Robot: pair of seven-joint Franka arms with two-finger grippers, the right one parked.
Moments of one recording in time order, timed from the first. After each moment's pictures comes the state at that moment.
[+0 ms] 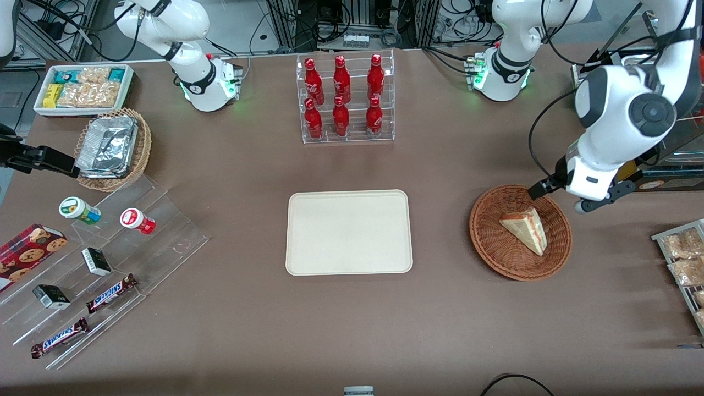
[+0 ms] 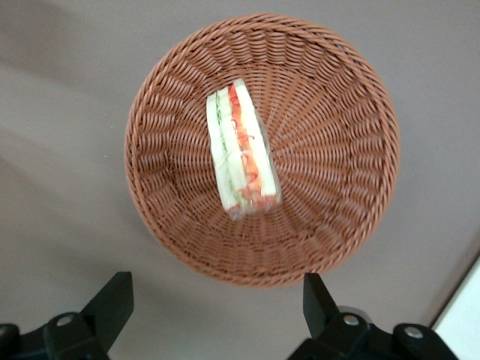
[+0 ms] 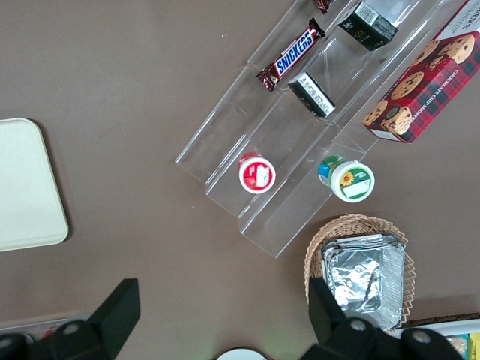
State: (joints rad) arm -0.04 -0.01 -0.04 -2.20 0.01 2.14 -0.55
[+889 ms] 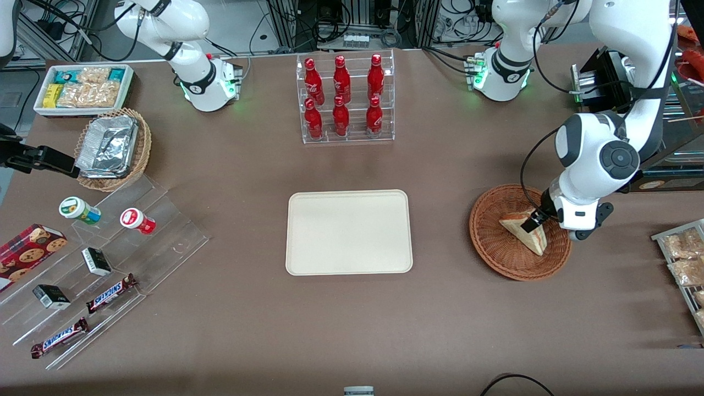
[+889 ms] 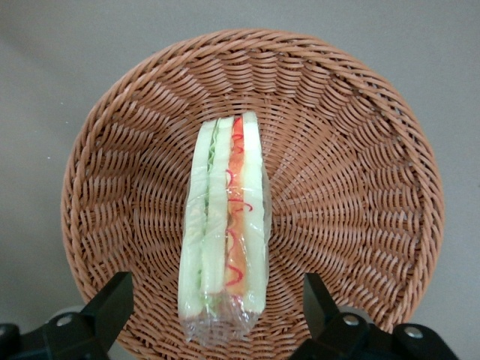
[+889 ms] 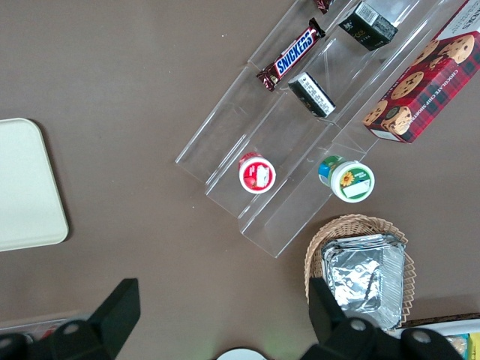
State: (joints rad) arm -0.04 0.20 -0.03 -2.20 0.01 2.37 -0.78
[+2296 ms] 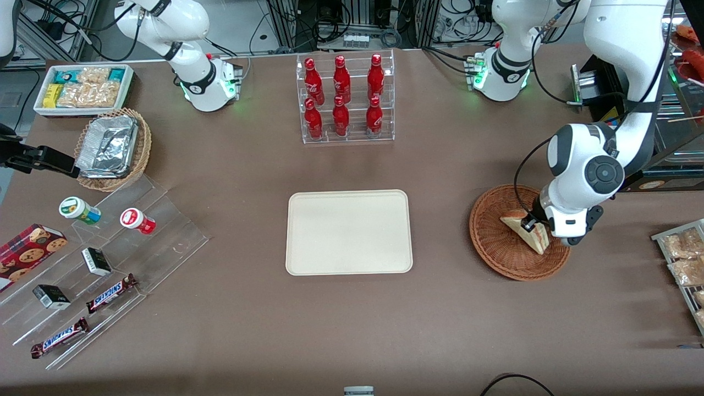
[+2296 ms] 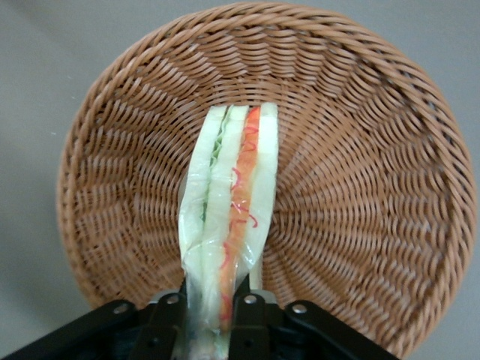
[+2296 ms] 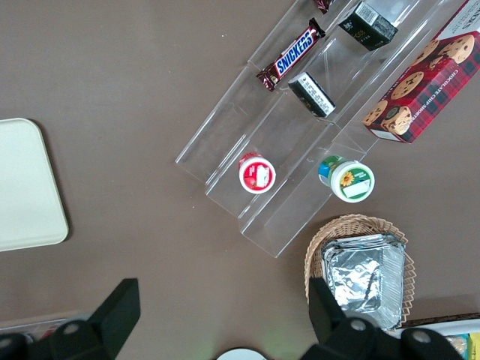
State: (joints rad) arm -0.06 0.25 -0.06 -2.10 0.08 2.24 -0.91
